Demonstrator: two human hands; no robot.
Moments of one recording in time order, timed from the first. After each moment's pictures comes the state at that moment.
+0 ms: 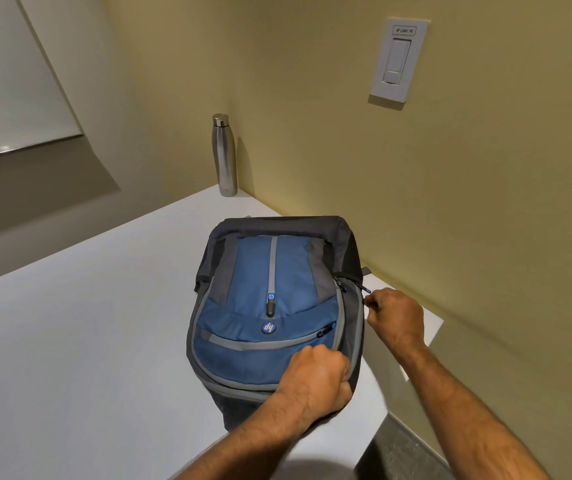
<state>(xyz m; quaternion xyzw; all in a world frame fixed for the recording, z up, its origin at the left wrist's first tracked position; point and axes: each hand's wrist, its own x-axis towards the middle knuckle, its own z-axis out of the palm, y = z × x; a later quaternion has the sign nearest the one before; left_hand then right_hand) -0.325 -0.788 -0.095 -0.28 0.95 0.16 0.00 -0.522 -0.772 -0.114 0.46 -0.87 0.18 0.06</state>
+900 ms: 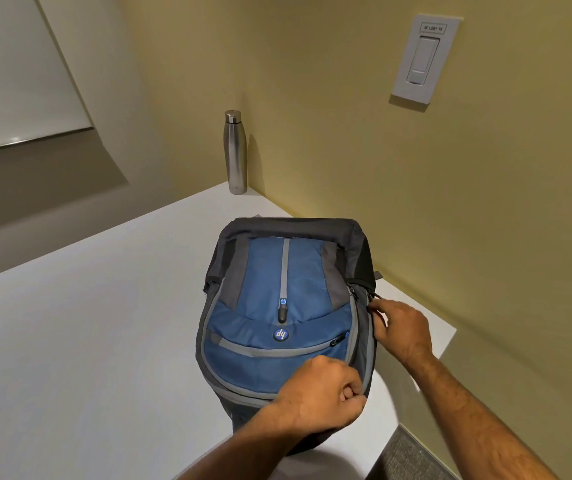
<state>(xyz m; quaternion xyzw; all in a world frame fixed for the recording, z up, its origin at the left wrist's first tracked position) -0.303 -0.801 -0.096 -0.21 0.93 0.30 -0.10 -0.528 -0.778 -0.137 0.51 -0.83 0.23 0.06</state>
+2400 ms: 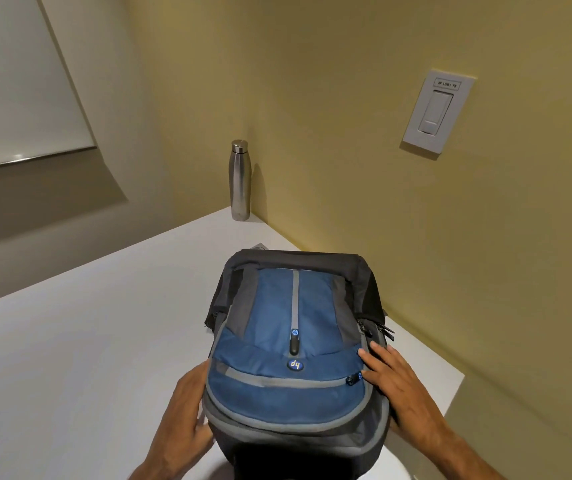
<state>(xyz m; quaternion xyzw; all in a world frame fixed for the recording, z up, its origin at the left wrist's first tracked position) -0.156 -0.921 -0.173 -0.45 0.76 0.39 -0.26 -0.516 -0.751 -0.144 0.73 -0.64 0.25 0.05</state>
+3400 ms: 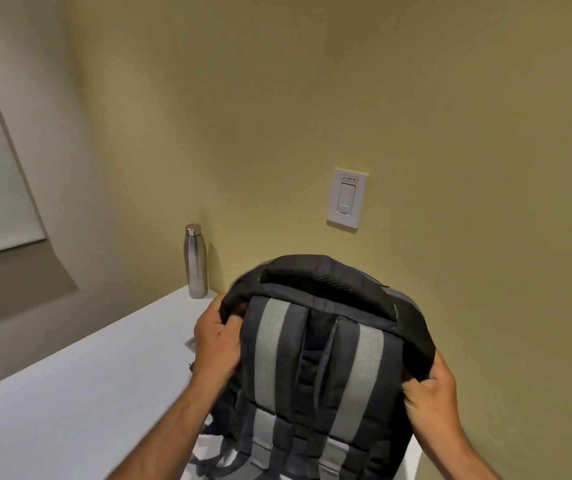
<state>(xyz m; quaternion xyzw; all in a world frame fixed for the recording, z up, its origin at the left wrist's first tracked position) -0.335 -0.953 0.069 -0.35 0.62 0.50 -0.49 -0.531 -0.753 0.020 0.30 -0.56 0.76 -0.10</state>
